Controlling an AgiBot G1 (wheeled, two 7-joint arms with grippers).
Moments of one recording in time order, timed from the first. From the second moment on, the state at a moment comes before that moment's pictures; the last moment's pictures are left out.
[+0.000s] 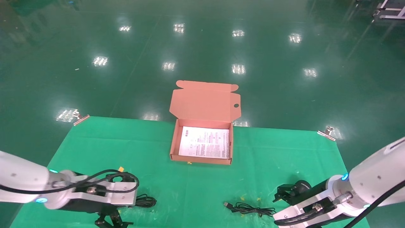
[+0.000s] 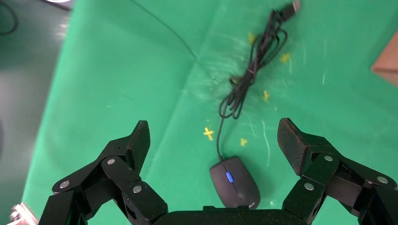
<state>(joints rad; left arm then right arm) -1.36 0.86 0.77 -1.25 1.80 1.37 -0.30 1.55 -0.83 -1.07 1.35 -1.88 -1.40 0.13</state>
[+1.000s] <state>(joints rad) -1.45 1.10 0.80 -0.52 1.89 1.20 -0.12 1.38 -0.99 -1.10 1.25 -2.16 -1.12 0.44</state>
